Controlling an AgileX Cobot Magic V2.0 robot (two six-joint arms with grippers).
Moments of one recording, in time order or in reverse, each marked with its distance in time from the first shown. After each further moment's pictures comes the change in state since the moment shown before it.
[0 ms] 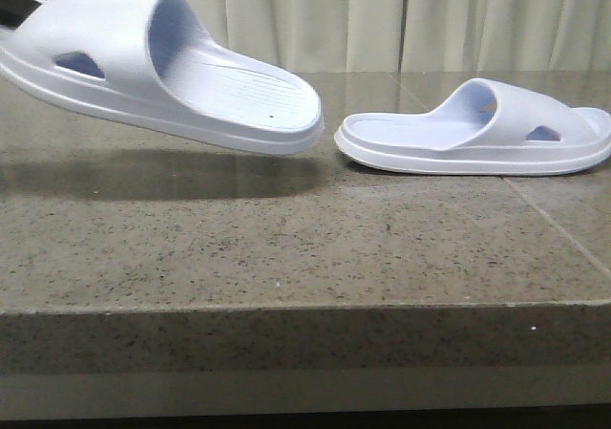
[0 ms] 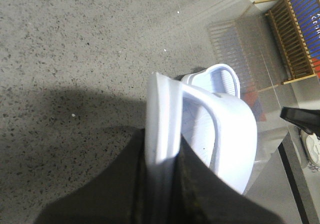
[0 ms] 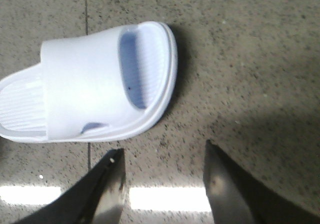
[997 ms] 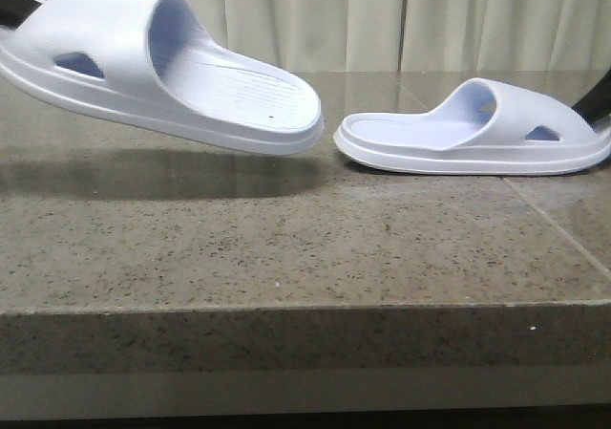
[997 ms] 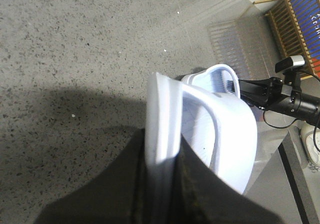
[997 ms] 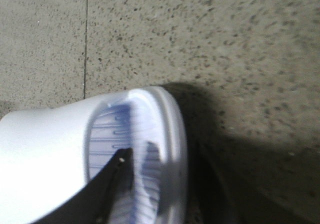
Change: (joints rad) left arm 0.000 0.000 0.000 0.000 -0.002 0.000; right arm 0.058 0.413 -0.034 0.422 -0.096 -0.356
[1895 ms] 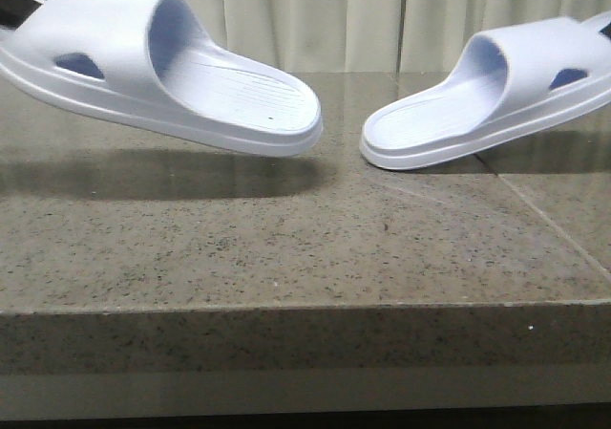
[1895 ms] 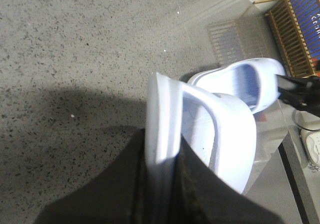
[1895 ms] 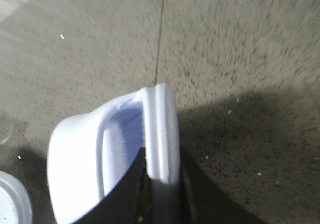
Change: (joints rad) left arm 0.000 0.000 0.000 0.000 0.000 0.000; right arm -0.069 -0.237 0.007 0.034 0.061 -0.002
